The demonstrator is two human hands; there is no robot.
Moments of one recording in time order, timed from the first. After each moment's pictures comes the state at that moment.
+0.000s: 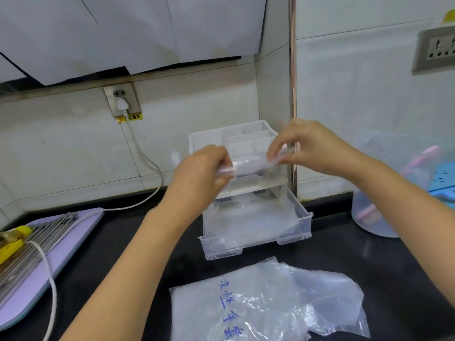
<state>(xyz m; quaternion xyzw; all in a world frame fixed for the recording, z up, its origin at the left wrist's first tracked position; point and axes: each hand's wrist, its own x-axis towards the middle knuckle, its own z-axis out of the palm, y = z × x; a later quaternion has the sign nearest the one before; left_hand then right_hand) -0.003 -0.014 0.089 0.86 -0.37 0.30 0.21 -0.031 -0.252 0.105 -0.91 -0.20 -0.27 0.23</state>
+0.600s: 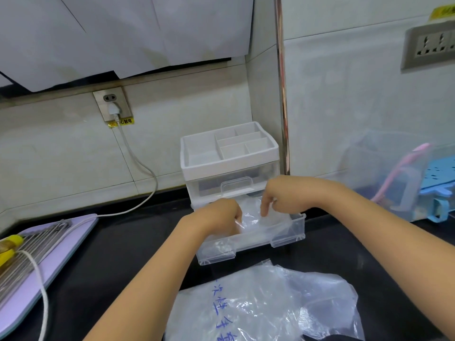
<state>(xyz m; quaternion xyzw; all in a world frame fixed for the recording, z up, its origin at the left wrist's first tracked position) 0.031 -0.053 0.029 0.95 -0.29 -0.09 0.03 -0.024 -0.225 0.062 -0.99 -0.12 0.07 0.08</state>
